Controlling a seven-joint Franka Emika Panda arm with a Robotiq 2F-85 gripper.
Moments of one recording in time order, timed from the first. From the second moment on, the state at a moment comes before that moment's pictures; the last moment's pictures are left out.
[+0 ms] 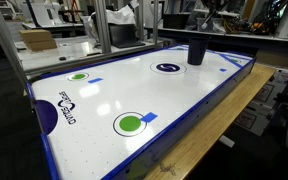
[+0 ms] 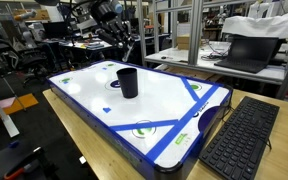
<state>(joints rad) 0.11 0.09 0.22 -2.11 -0.76 1.98 2.39</state>
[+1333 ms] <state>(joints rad) 0.19 0.26 0.15 -1.97 -0.75 1.92 2.33</state>
